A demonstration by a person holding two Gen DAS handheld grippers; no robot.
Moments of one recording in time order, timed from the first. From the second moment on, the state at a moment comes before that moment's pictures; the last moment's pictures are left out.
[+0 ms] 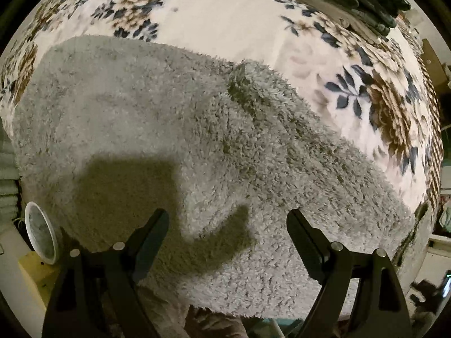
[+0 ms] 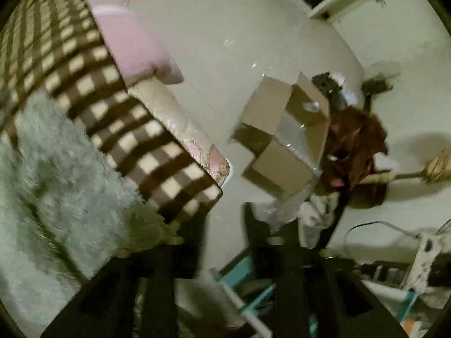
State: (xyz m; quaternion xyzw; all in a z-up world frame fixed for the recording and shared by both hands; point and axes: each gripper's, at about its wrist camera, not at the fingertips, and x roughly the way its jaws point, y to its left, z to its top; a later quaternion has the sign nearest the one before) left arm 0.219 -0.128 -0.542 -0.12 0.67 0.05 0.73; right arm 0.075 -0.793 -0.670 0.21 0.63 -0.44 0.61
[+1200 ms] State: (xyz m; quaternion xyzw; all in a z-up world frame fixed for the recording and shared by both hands) left arm 0.222 -0.244 -0.529 -0.07 0.67 -0.06 0.74; right arm 0.034 -0.779 -0.669 0.32 0.56 -0.39 0.66
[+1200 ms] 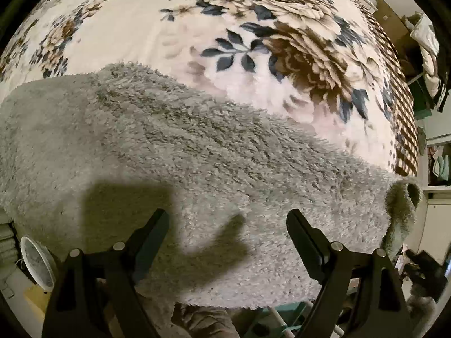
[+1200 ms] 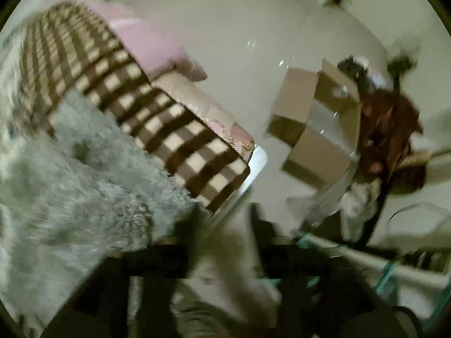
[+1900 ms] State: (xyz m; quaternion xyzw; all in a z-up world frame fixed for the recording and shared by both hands) left arm 0.219 -0.265 -0.537 -0.07 0.68 -0.07 0.73; right arm 0.043 -0.779 -0.680 0.39 0.53 -0.36 0.66
